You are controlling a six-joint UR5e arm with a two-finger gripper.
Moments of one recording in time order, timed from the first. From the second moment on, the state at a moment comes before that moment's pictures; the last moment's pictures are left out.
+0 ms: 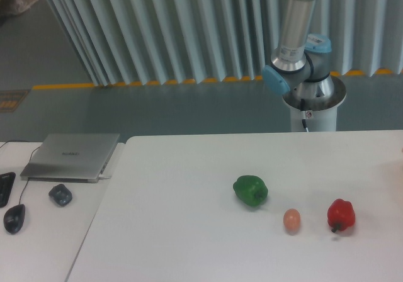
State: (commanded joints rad) arm 2.93 -1.88 -1.54 -1.25 1.40 1.81
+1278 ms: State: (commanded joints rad) arm 2.96 -2.04 -1.52 -1.16 1.52 1.69
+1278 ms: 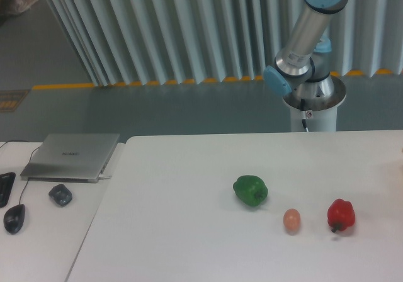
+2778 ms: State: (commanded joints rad) arm 2.85 -1.90 -1.43 -1.44 1.56 1.61
